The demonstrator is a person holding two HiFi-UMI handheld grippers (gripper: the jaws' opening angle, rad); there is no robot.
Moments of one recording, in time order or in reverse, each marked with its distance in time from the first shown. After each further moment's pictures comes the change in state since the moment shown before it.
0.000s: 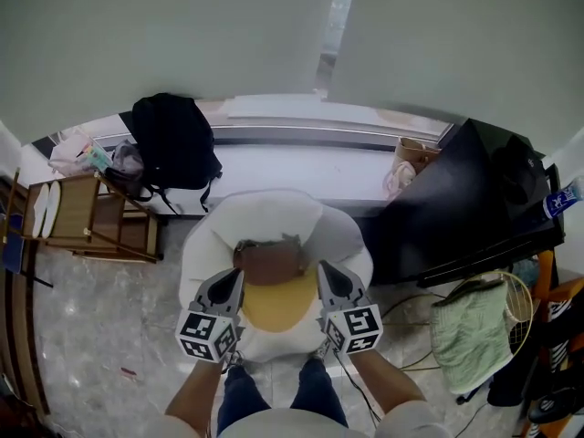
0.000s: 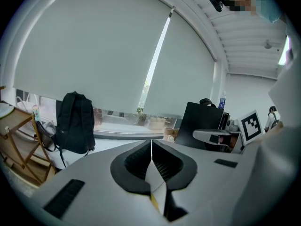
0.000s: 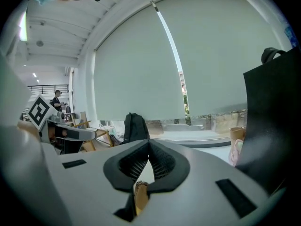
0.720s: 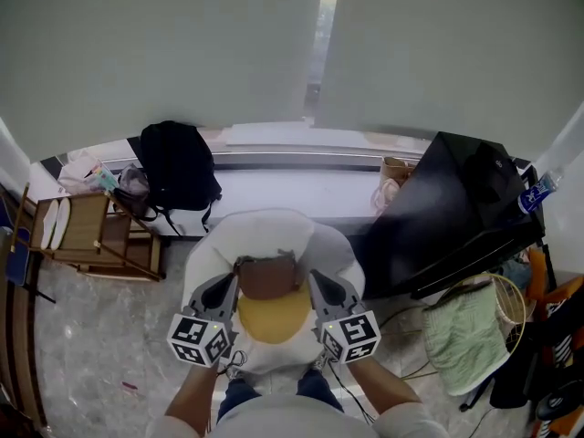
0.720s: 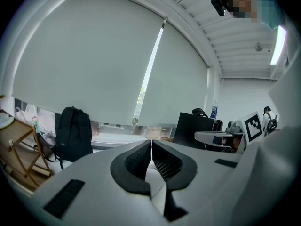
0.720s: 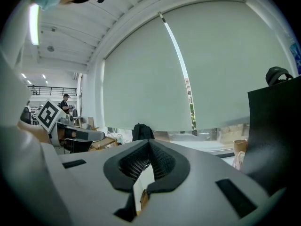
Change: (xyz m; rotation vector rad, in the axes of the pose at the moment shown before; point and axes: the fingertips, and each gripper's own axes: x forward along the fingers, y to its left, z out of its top) left arm -0.060 -0.036 0.053 0.038 -0.091 -0.032; right arm -0.061 0.046 0.064 -0.043 -0.089 0.065
